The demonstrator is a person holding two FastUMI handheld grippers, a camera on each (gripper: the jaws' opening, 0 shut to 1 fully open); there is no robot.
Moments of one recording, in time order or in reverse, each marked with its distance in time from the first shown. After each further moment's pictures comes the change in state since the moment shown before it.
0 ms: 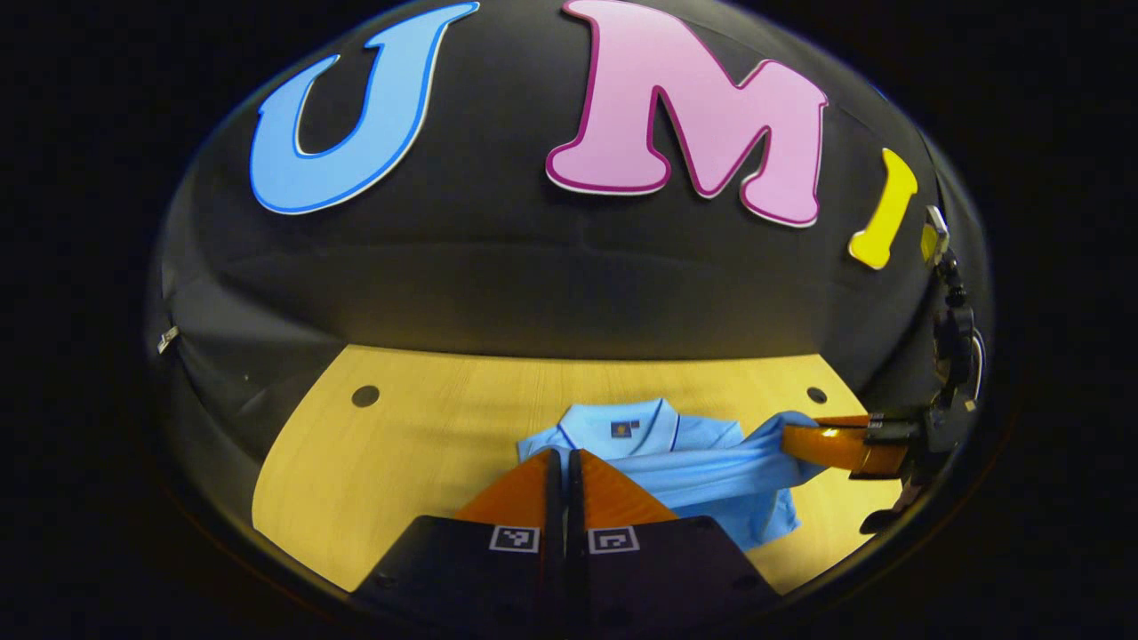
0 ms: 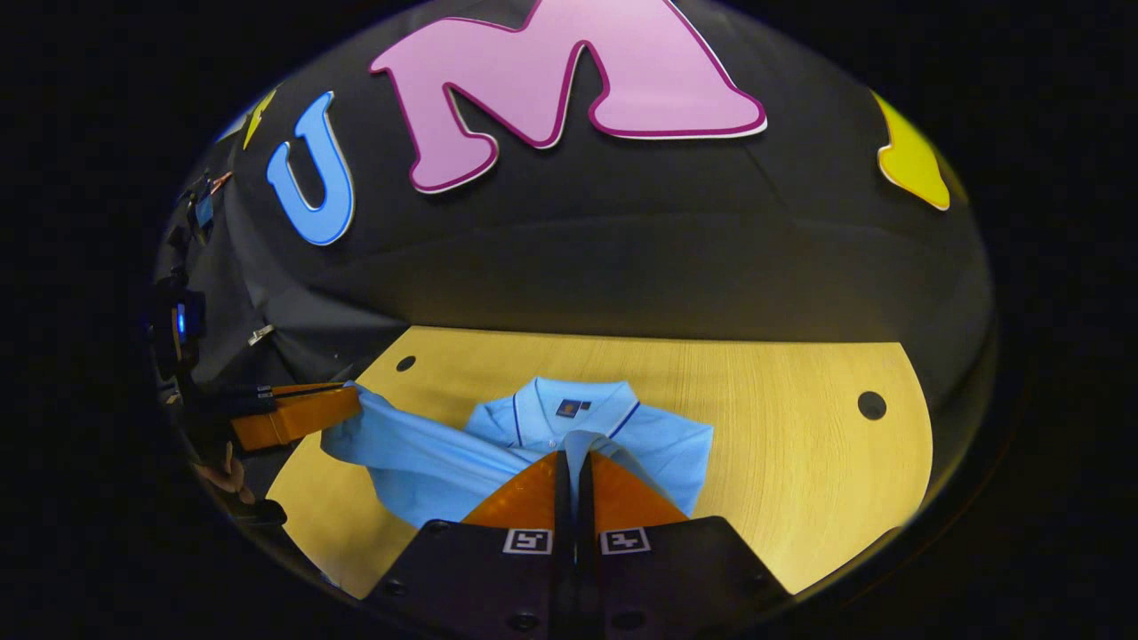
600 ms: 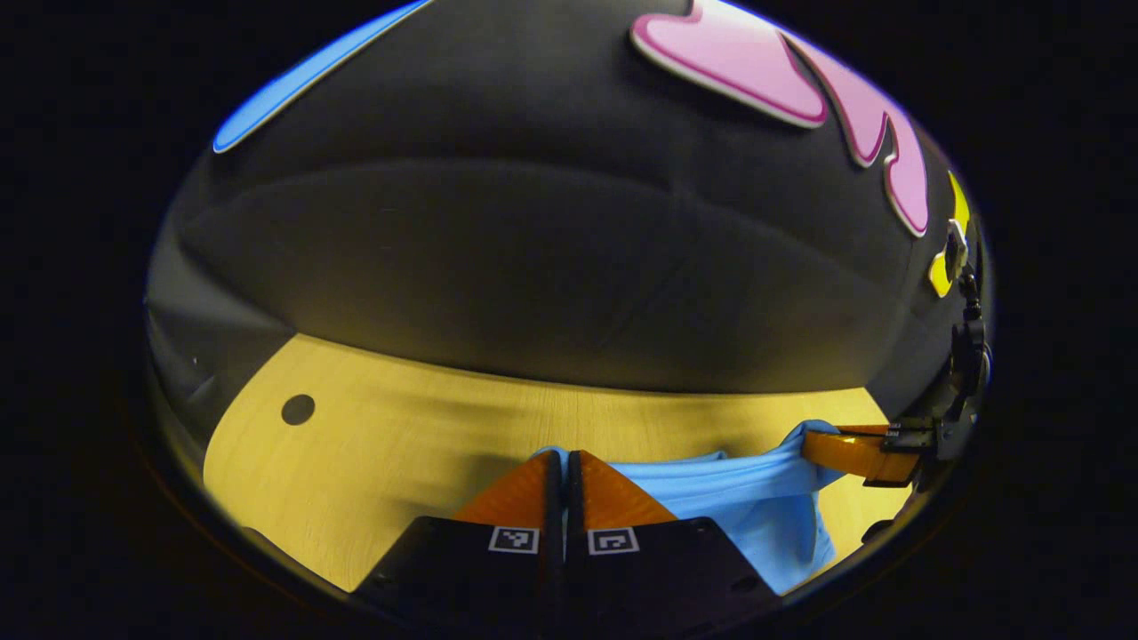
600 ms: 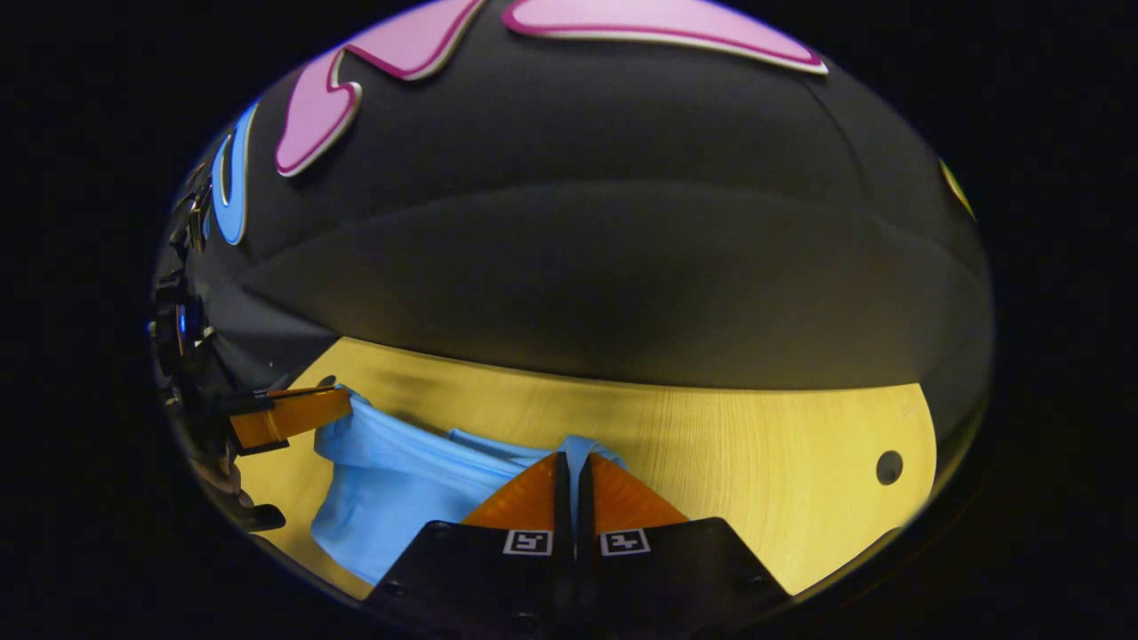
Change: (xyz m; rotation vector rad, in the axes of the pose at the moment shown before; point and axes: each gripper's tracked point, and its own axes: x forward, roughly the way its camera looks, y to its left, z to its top) left arm 0.161 0.042 -0.015 -0.076 0.040 0.004; right arm 0.147 -0.059 0.009 -0.030 0.028 -0.099
